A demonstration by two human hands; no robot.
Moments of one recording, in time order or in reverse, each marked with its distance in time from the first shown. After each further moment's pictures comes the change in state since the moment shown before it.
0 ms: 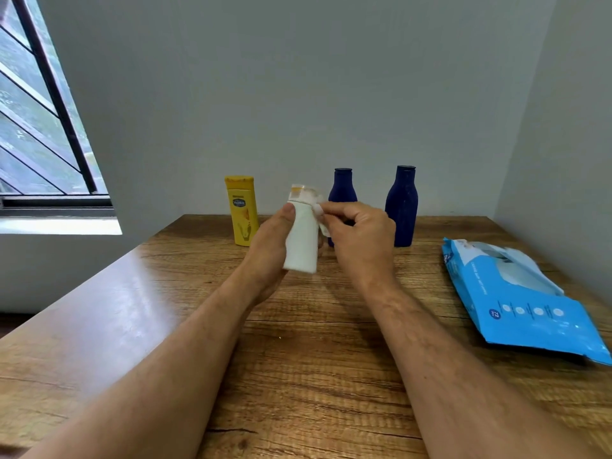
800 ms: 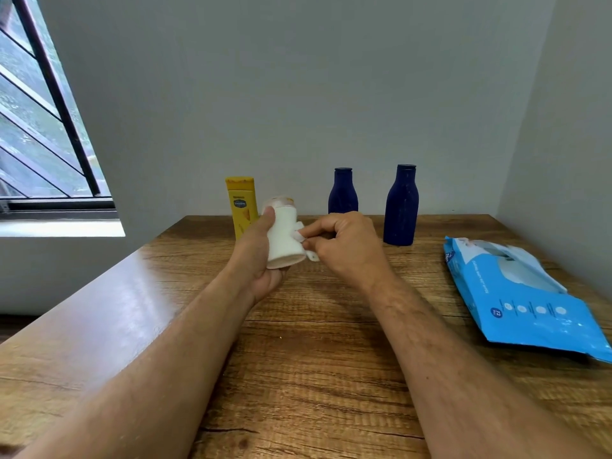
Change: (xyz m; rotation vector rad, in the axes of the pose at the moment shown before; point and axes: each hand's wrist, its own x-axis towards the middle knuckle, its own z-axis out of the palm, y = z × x) left_hand 0.009 0.005 -0.012 -0.485 0.174 -0.250; right_hand 0.003 -0.003 -0.001 -0.179 -0.377 0.081
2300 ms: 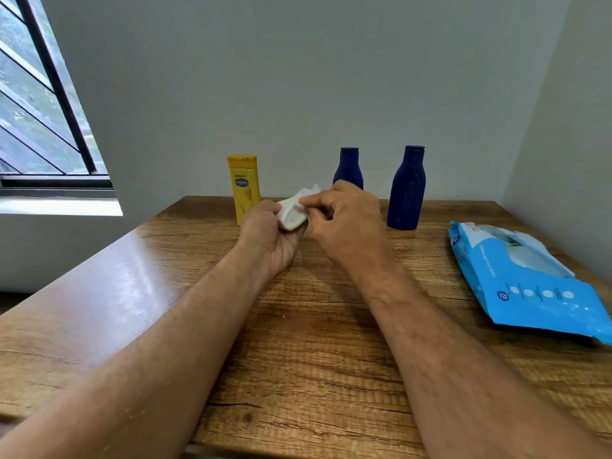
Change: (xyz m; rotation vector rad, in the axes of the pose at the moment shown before) left_hand 0.002 -0.005 0.011 -0.244 0.020 0.032; right_hand -0.006 -0.003 0.013 -0.279 0.245 -0.342
